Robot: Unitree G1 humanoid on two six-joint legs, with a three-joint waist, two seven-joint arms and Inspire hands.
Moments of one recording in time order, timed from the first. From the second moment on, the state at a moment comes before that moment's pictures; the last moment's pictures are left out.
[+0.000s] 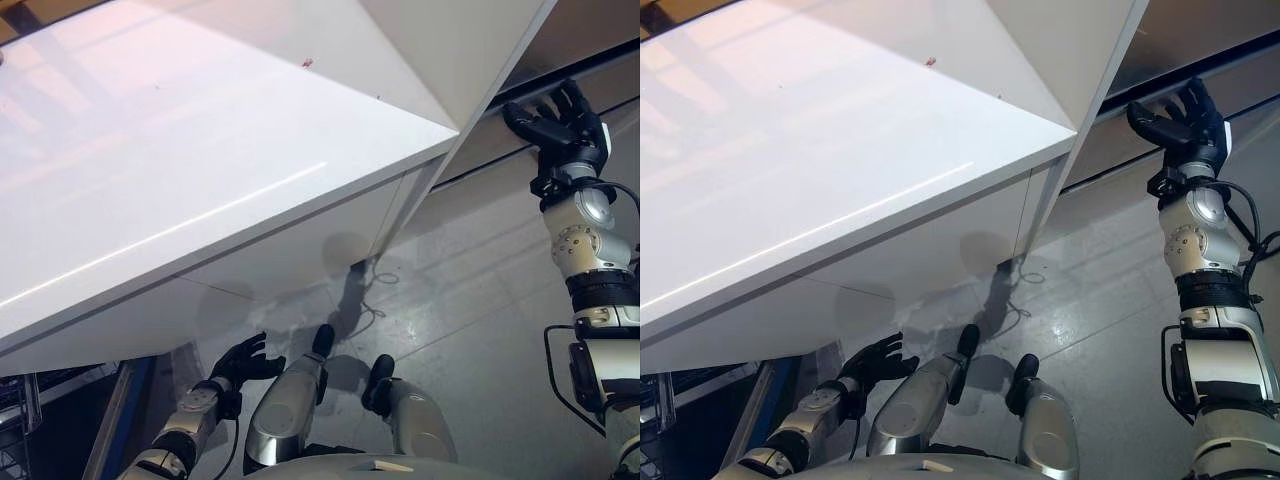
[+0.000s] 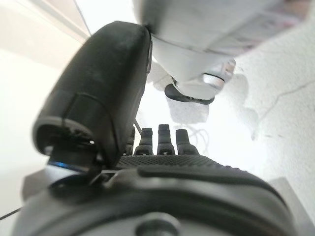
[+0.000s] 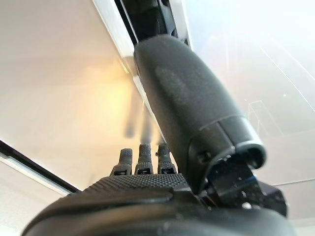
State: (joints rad) left arm -0.11 0.32 -0.25 1.00 -0.32 -0.07 -0.15; right arm -0.75 -0.71 0.00 0.64 0.86 -0.02 -0.18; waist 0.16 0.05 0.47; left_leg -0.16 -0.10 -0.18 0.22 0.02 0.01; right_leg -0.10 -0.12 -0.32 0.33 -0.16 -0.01
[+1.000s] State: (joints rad) left arm -0.01 0.30 -0.24 1.01 -0.28 -0.02 -0.21; right arm -0.25 -0.57 -0.03 0.58 0.76 0.16 -0.01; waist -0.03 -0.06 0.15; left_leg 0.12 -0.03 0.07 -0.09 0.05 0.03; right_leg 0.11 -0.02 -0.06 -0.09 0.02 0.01
